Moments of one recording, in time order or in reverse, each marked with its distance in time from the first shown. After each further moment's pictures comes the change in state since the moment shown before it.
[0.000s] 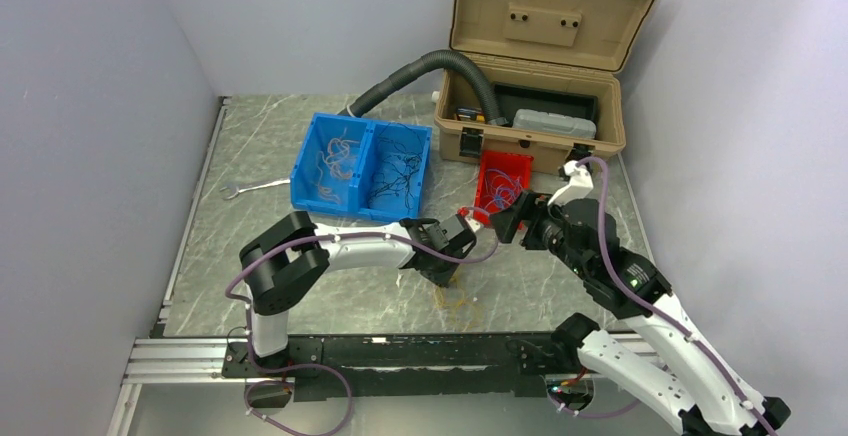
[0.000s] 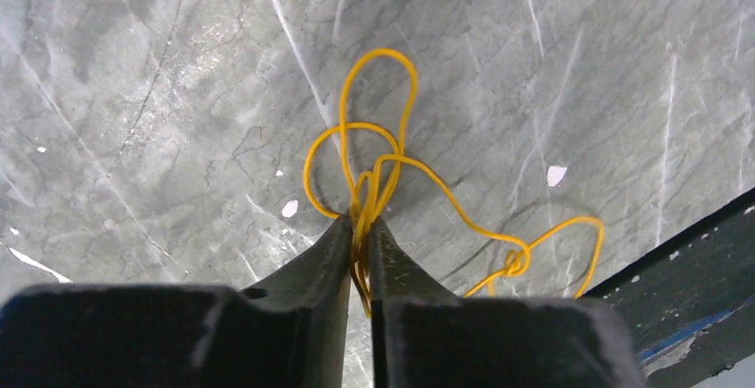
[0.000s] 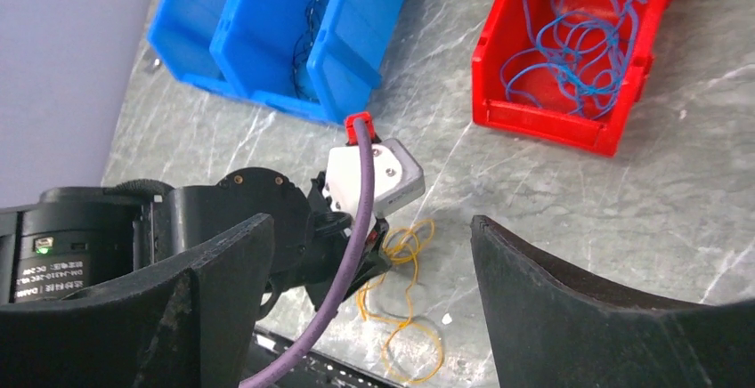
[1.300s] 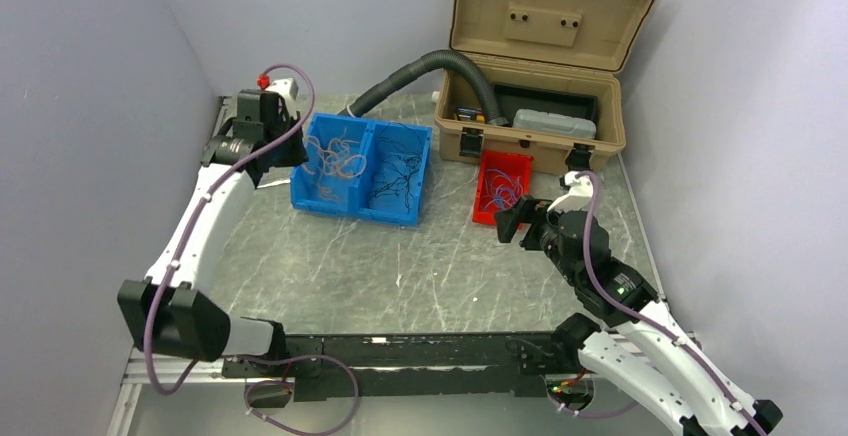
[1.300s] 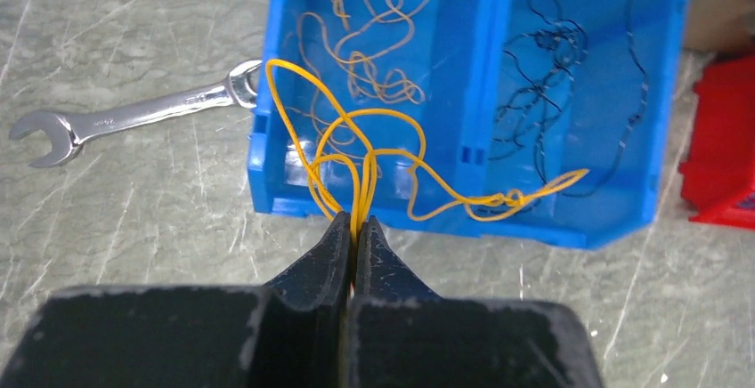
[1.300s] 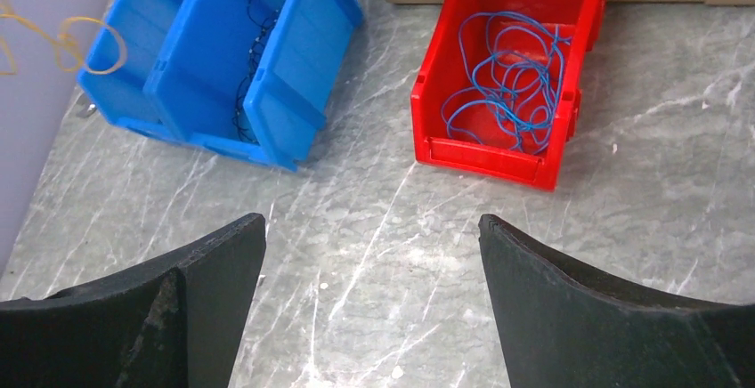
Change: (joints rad) left arm 0.924 -0.556 0.148 -0.267 0.042 0.254; right arm -0.001 -0.067 -0.164 0.157 0.160 -0.065
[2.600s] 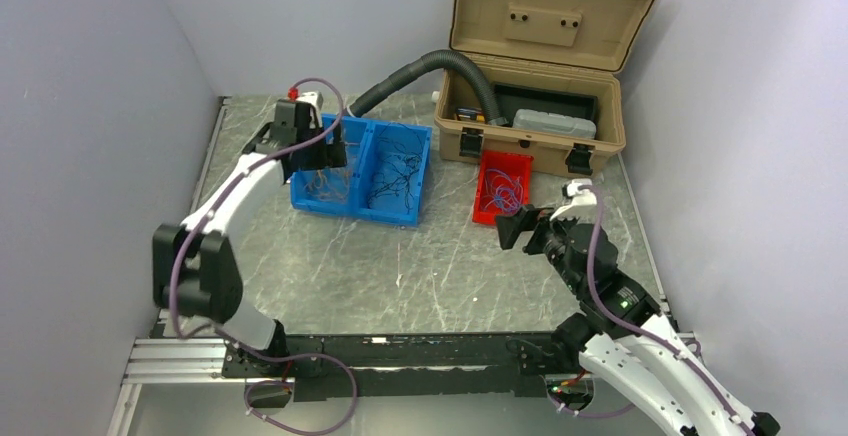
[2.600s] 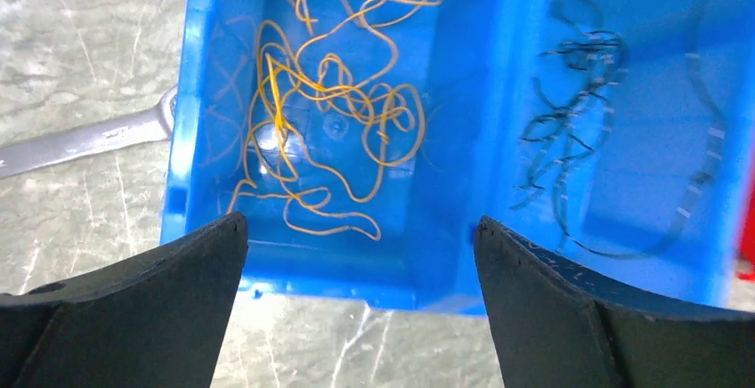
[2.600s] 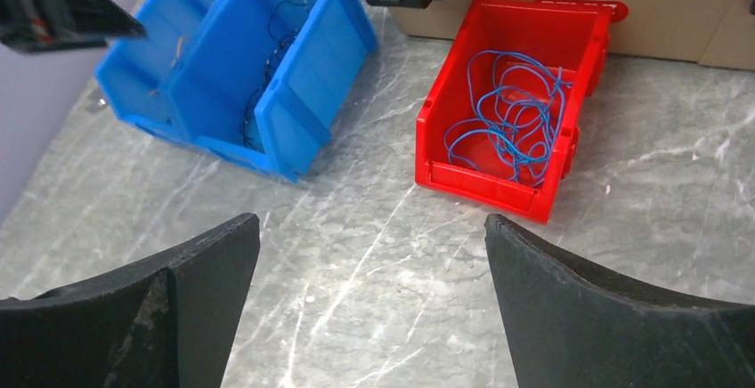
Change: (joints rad) left arm -0.016 0.299 -0.065 0.251 -0.018 -0.050; right arm 0.000 -0.116 -0.065 0.067 -0.019 -0.089
